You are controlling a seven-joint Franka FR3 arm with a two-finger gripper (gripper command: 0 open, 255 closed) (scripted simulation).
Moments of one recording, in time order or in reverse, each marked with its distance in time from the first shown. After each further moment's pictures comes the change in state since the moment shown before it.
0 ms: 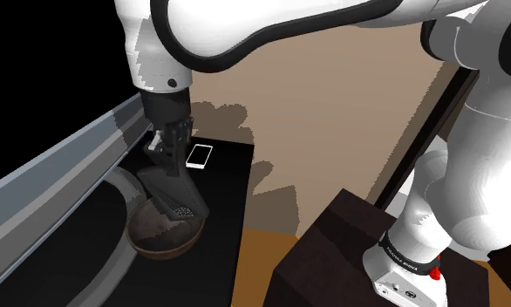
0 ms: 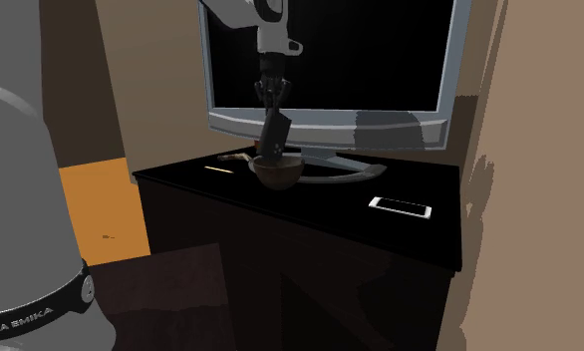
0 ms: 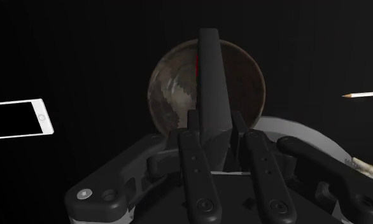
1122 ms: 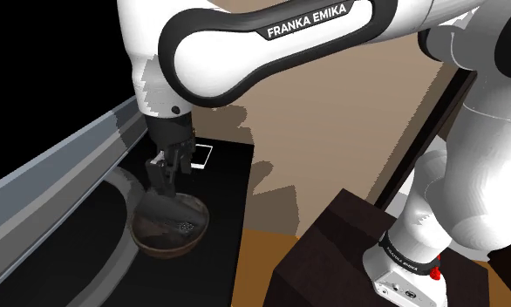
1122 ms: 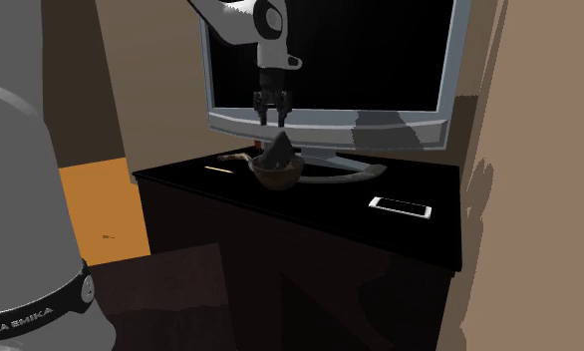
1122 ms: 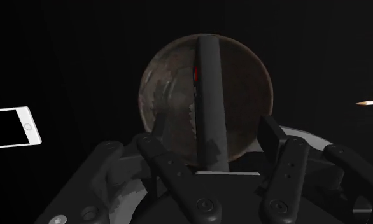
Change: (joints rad) arm 0.001 0.012 0.000 -0.088 -0.004 0.101 0.004
